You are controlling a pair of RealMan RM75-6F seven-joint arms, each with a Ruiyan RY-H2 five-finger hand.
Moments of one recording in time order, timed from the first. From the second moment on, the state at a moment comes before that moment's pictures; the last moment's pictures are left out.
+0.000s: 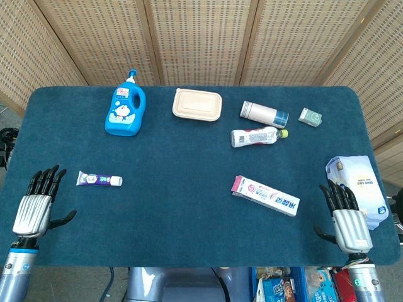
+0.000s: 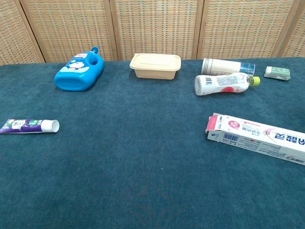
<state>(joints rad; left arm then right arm) -0.16 -1.28 -0.05 -1.63 1.47 1.46 0.18 0.10 -1.23 0.05 -1.68 -1.48 1.44 -0.18</state>
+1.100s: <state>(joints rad) -0.22 -1.28 -0.10 -1.62 1.40 1.36 0.22 0.10 -1.23 0.05 -1.68 -1.48 1.44 -0.18</state>
